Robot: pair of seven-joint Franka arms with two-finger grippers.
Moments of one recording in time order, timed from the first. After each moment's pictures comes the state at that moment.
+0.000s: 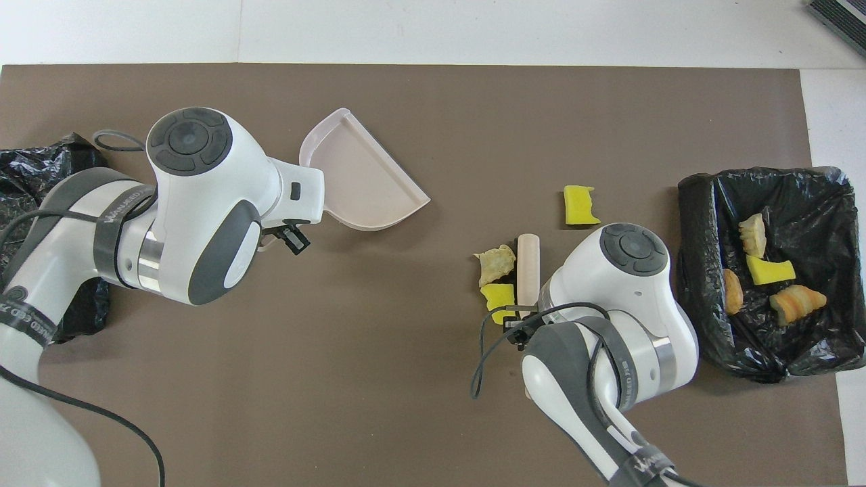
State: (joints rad) left arm -0.43 0.24 0.05 -1.76 0.02 1.95 0.58; right arm 0.43 0.05 -0.05 -2.16 0.25 1.93 0.36
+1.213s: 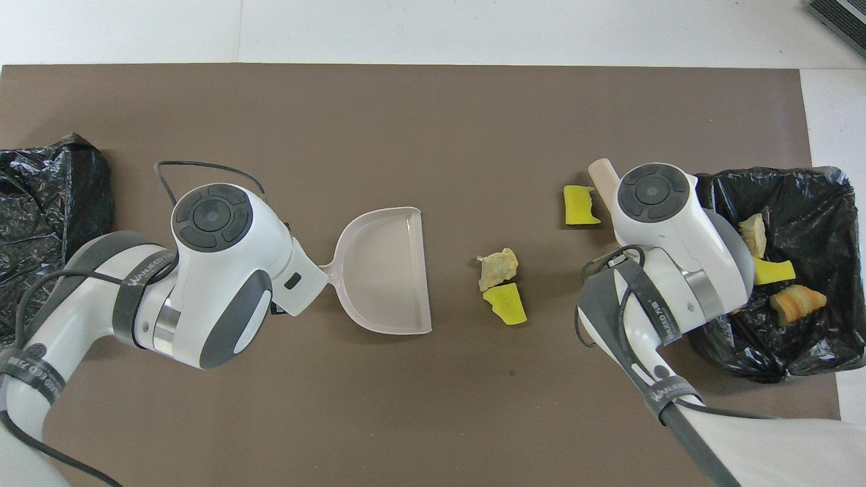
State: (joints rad) left arm -0.47 0.09 0.03 -2.05 0.03 2.07 1.10; right arm 0.28 0.23 -0.04 -1.98 -0.39 1.96 0.06
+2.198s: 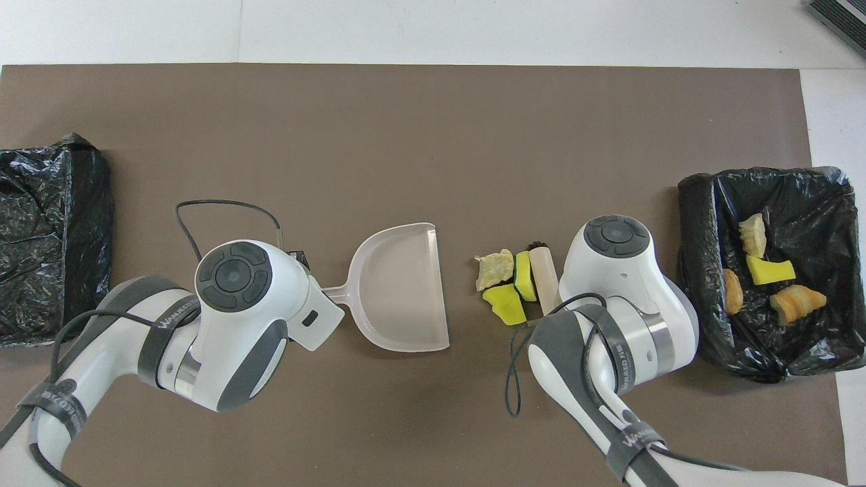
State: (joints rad) left arm -0.52 0.03 0.03 -2.21 0.03 2.22 1.03; right arm 0.39 0.11 -0.03 -2.16 0.11 1.82 0.15
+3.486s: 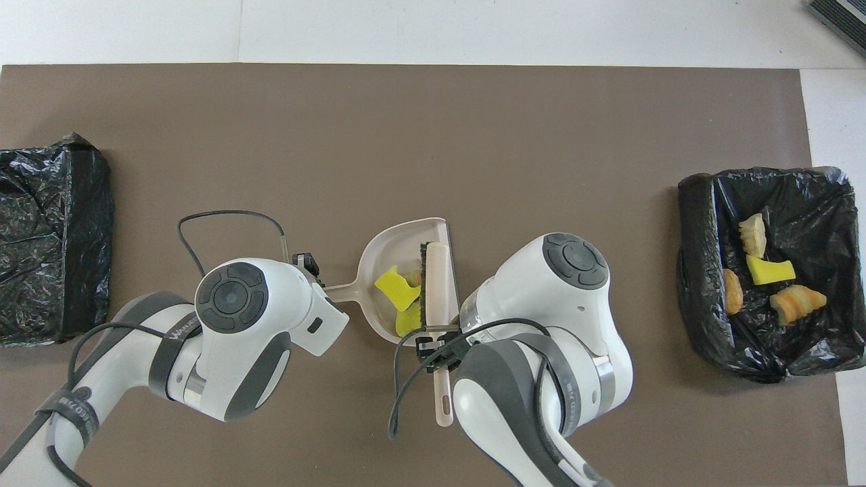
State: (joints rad) left arm -0.53 0.03 0.03 -2.28 -0.02 2.38 1.03; right arm 0.57 0.08 0.00 -2.05 0.47 1.92 0.31
